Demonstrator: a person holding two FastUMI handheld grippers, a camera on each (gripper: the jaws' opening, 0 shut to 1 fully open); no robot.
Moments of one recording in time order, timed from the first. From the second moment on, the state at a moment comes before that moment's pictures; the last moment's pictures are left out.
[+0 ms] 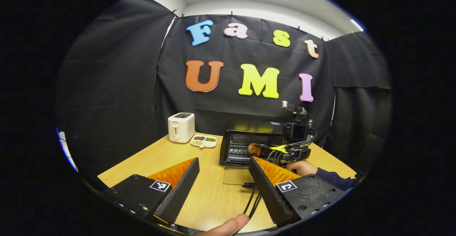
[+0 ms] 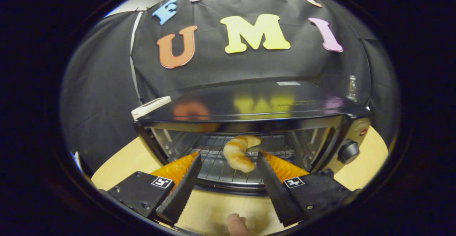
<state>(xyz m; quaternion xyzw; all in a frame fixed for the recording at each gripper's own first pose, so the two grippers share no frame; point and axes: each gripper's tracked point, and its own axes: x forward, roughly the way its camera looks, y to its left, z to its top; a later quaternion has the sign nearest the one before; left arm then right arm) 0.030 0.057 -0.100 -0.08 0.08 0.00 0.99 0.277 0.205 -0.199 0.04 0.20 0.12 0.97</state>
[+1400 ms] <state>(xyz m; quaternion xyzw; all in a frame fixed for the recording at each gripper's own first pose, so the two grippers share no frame) 0.085 -0.102 -0.272 -0.05 0.31 -0.09 0.95 -0.025 -0.069 0.023 0.05 -0.06 0.00 1.00</state>
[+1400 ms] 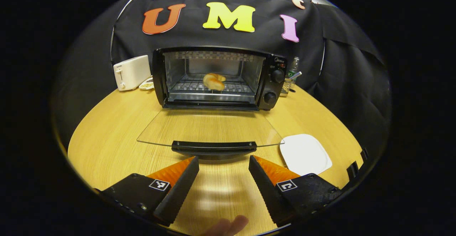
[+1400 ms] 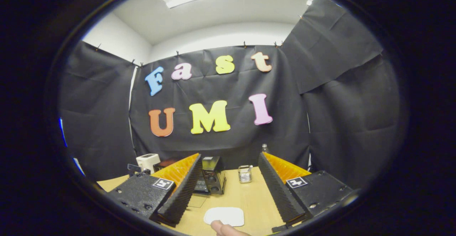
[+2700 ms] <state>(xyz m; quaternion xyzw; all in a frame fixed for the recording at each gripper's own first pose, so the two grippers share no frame) 0.116 -0.097 -0.247 -0.02 0.33 -0.07 0.94 -0.039 -0.090 0.013 0.06 -0.08 0.02 0.99</state>
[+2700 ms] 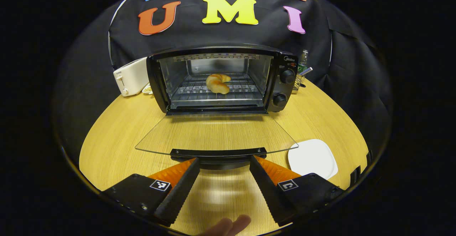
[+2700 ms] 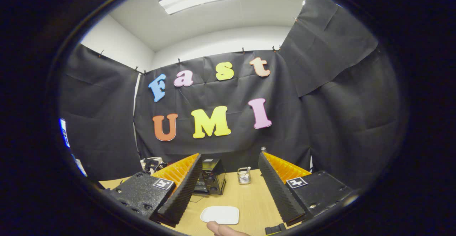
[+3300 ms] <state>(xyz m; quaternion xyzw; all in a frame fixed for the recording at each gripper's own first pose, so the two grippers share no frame) 0.152 -0.086 -0.188 0.01 0.29 -0.06 0.96 -0.048 -0.093 0.014 0.06 -0.09 0.03 0.99</state>
